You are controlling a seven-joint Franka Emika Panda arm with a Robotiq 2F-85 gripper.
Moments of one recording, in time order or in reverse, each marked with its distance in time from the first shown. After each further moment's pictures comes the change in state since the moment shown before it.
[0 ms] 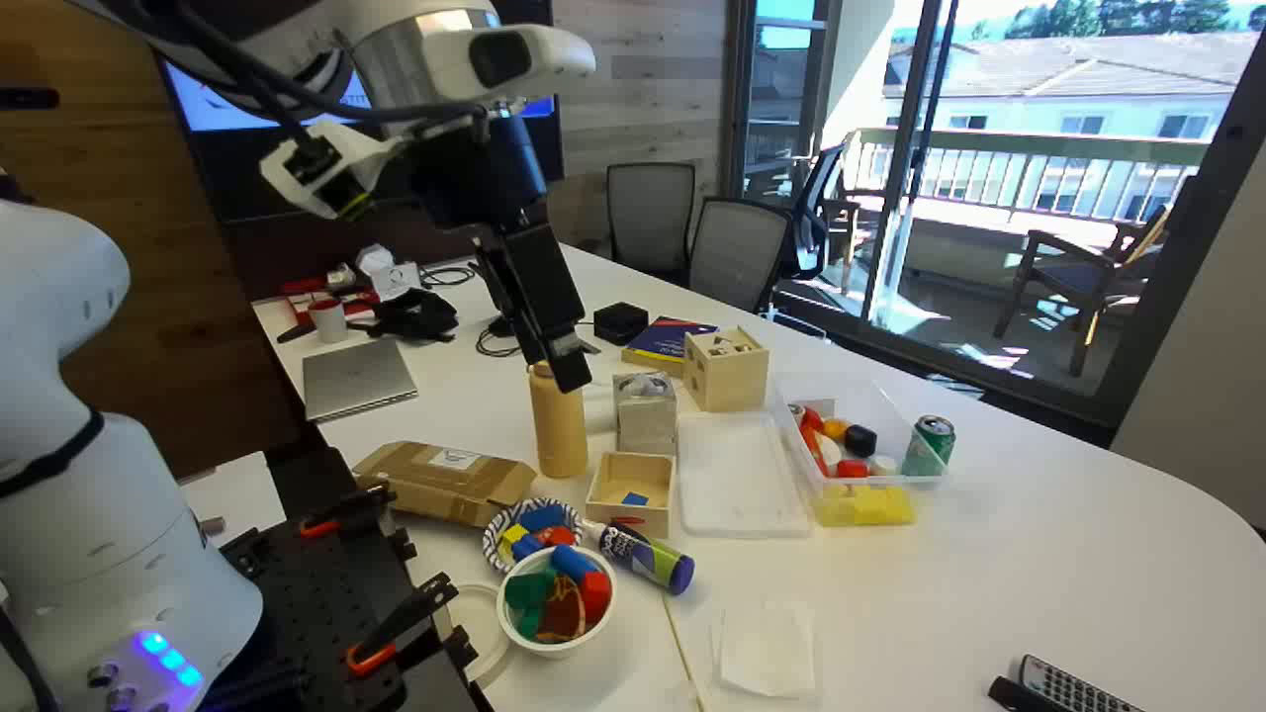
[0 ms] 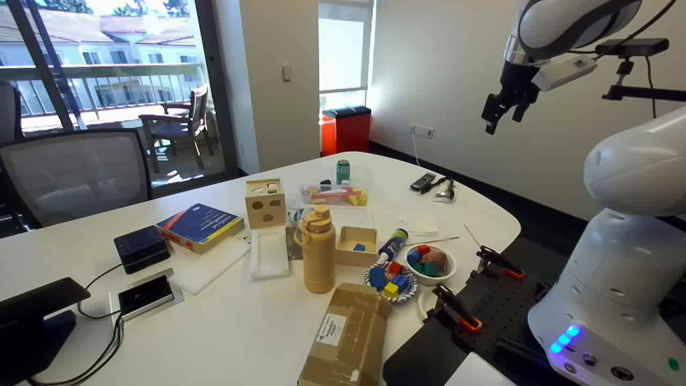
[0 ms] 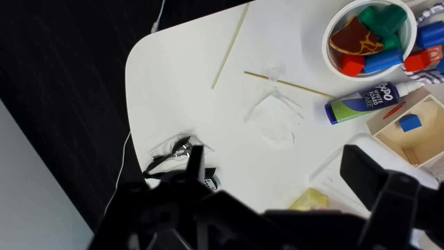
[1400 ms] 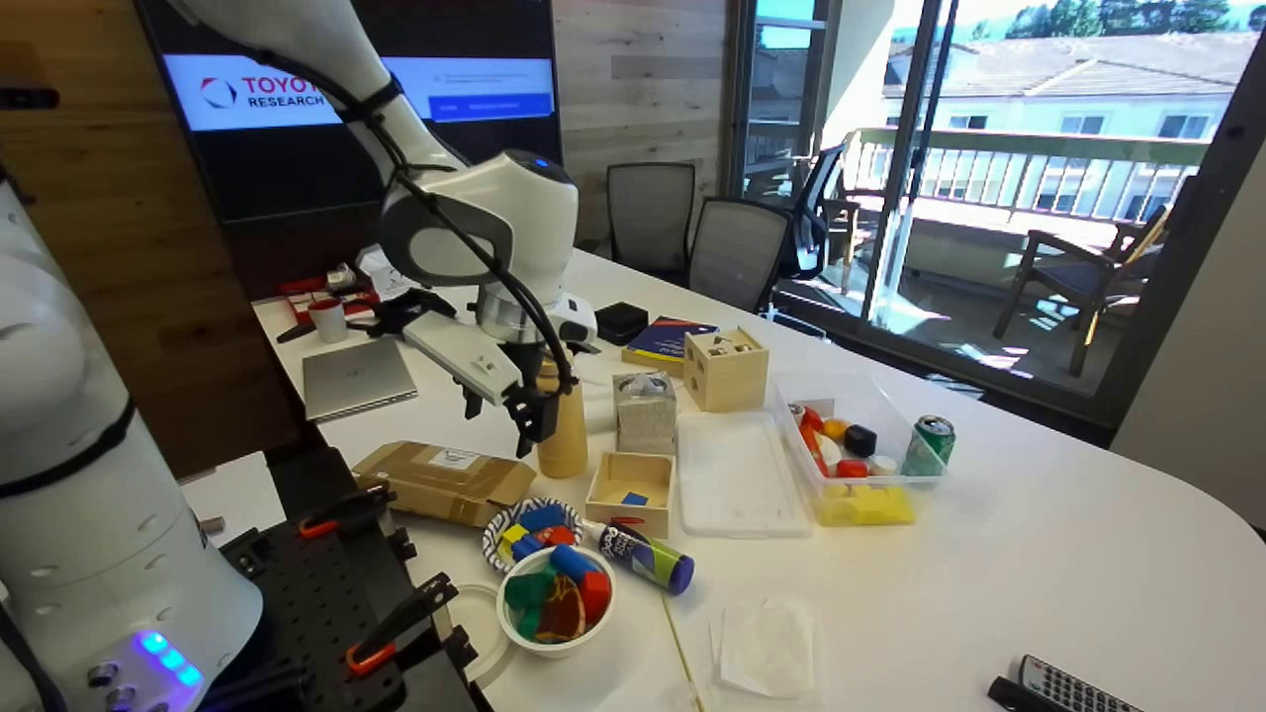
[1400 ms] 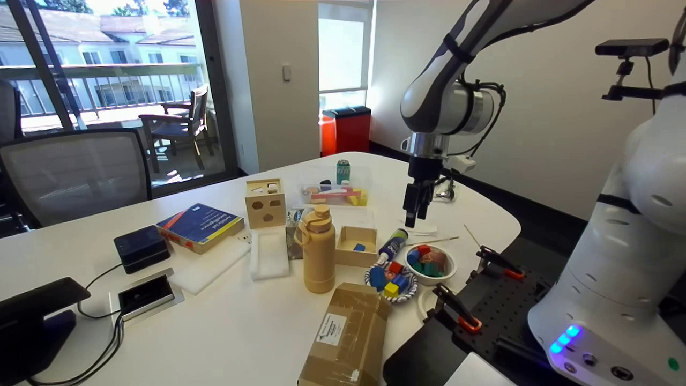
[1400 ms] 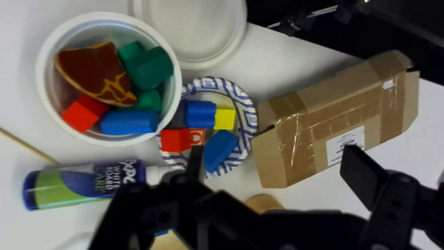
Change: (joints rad) arm 0.539 0.718 -0.027 0.068 0.803 0.202 -0.614
